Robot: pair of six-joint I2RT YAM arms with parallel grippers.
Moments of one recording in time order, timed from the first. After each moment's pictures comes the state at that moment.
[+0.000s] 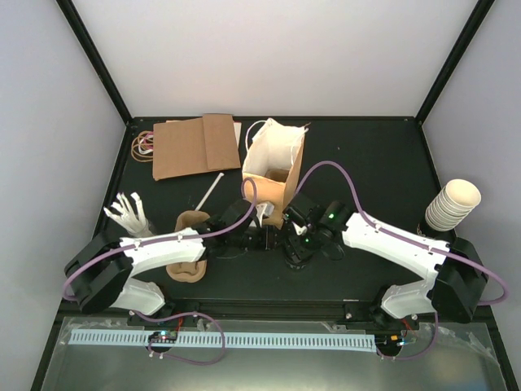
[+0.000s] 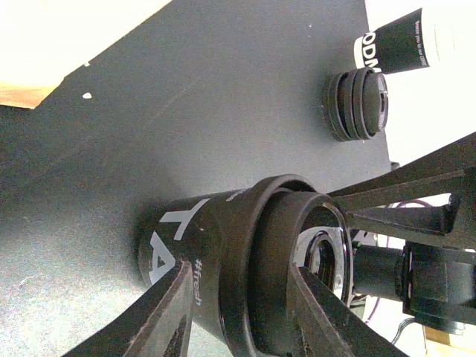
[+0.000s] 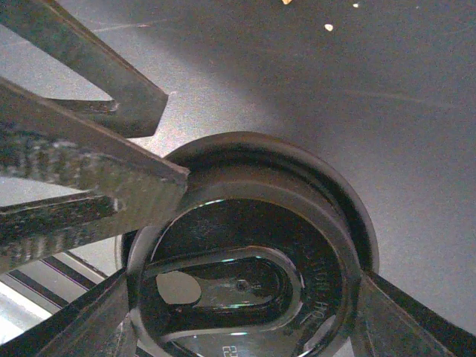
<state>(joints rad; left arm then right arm) -0.90 1.38 0.67 0.07 0.34 -0.91 0.94 1.36 1.01 -0.96 -0.04 0.40</state>
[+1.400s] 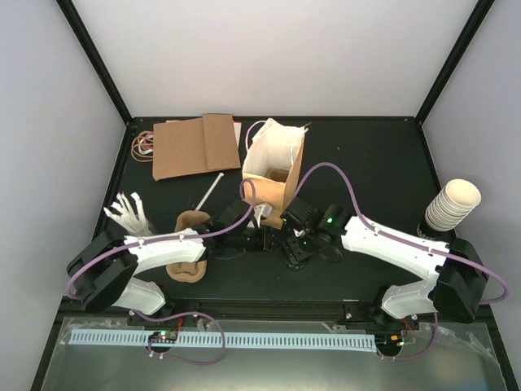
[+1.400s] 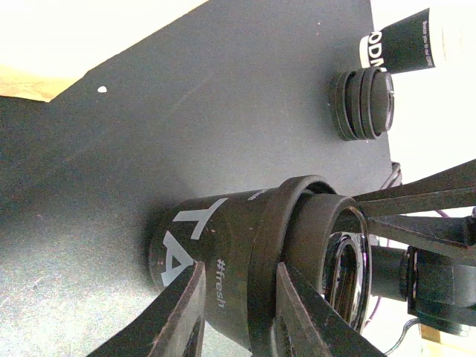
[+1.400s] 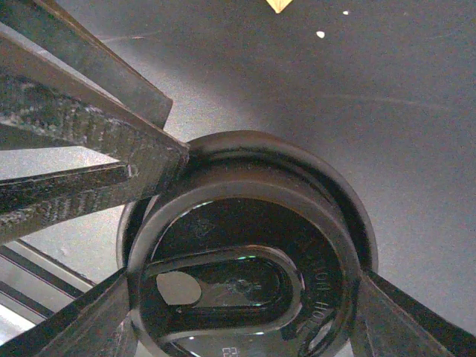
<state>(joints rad) -0.88 1.40 0.62 0.12 0.37 -0.91 0.98 1.36 1.00 -0.94 0.02 0.46</state>
